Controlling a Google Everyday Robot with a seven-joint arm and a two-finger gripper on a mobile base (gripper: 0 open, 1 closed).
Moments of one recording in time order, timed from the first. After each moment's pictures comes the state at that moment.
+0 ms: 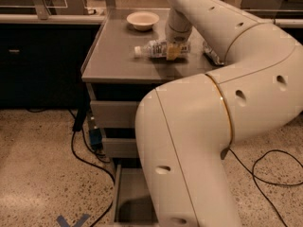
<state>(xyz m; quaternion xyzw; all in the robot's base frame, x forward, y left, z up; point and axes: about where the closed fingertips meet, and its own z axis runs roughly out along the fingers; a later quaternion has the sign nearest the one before) 0.824 -0.084 0.835 -0.71 0.66 -0.14 0.21</state>
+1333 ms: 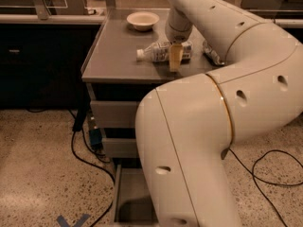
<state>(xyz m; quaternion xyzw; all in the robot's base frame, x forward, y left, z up) 0.824 -0.084 0.834 -0.71 0.66 -0.14 0.21</state>
